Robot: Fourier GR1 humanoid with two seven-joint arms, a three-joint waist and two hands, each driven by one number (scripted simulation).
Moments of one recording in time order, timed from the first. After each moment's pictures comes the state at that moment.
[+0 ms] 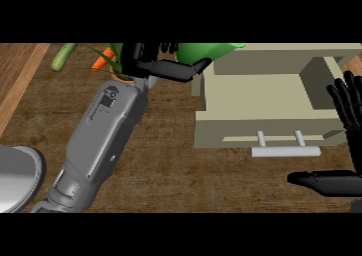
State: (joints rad) left arm -0.95 0.00 0.00 -0.96 0.17 0.11 -0.35; right arm -0.07 -0.16 -0.17 -1.91 -0.04 0.20 -0.03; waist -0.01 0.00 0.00
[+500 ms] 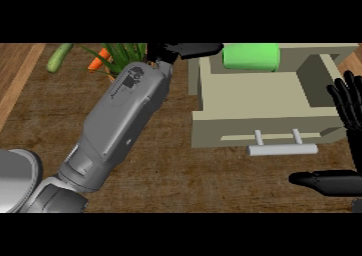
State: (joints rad) left arm -1.15 0.00 -0.10 -0.73 0.30 0.24 -0.31; right arm -0.07 -0.17 -0.18 -1.90 -0.05 0.22 -0.04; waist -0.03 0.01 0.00
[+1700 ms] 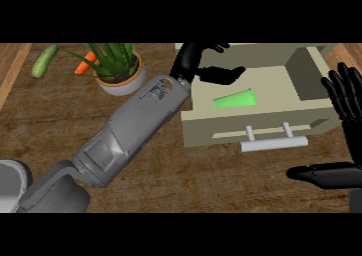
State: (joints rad) left arm -1.26 0.00 -0.57 -0.43 0.54 0.40 -0.28; right arm -0.13 -0.19 -0.17 -1.87 -0.06 0.25 -0.04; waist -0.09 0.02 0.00
